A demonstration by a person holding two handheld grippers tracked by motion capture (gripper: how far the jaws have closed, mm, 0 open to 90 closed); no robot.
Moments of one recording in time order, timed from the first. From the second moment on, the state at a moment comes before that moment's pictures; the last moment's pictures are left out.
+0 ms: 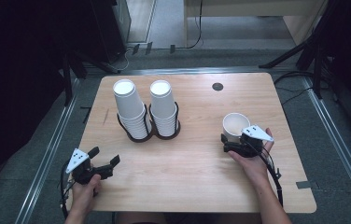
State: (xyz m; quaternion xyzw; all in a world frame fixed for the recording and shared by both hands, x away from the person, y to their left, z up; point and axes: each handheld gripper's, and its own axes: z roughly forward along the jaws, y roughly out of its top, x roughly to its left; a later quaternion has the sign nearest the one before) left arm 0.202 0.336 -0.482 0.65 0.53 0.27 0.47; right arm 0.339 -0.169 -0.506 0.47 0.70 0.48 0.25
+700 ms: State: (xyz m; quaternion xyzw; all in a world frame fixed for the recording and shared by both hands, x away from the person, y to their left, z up) left arm 0.201 0.334 -0.486 0.65 0.54 0.27 0.47; right arm 0.299 -0.211 -0.492 0.44 0.69 0.50 0.27
